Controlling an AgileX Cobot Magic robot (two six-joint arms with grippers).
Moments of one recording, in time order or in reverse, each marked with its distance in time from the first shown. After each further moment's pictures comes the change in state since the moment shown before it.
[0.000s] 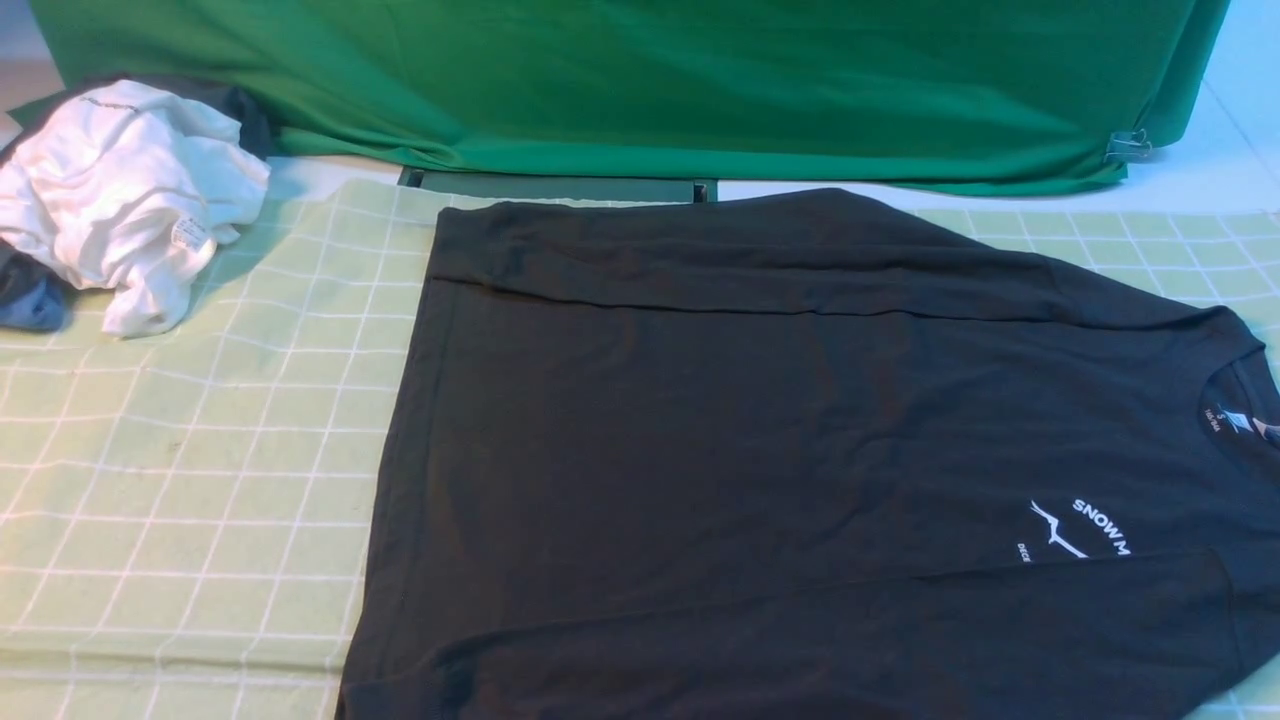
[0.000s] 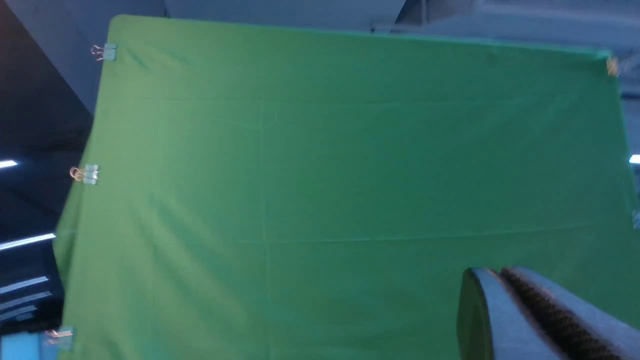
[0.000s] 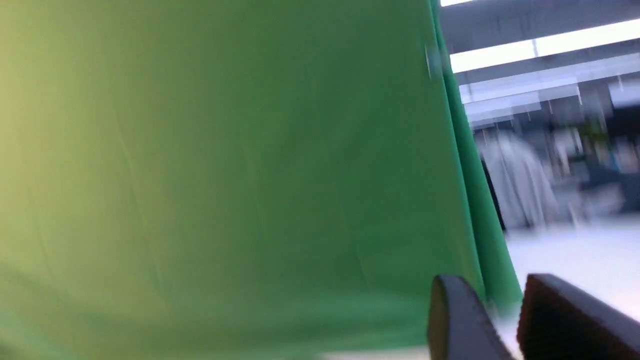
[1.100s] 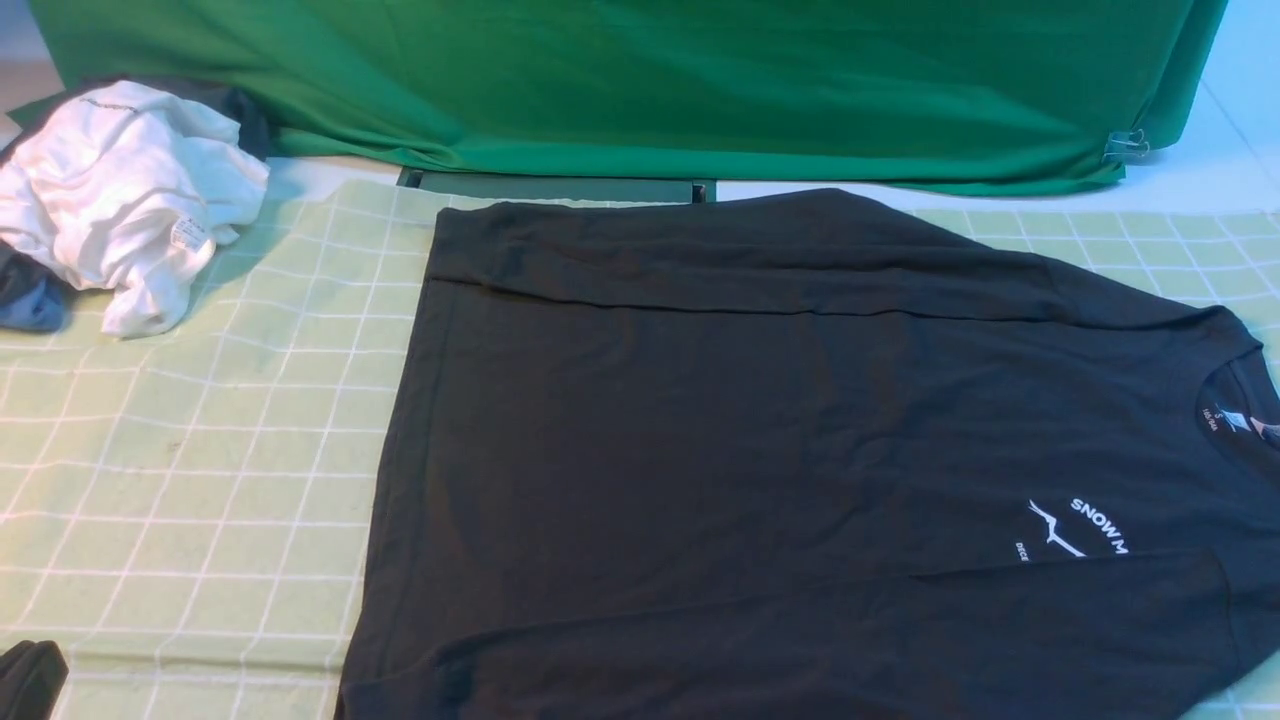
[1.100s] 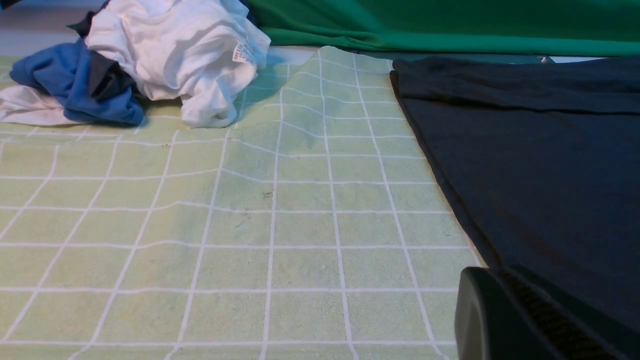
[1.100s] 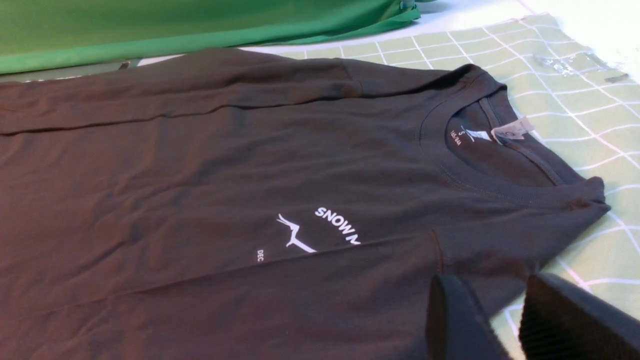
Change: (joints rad) right arm 0.000 0.000 0.000 0.000 0.536 -0.097; left arm 0.000 0.000 0.000 -0.127 0.859 0.159
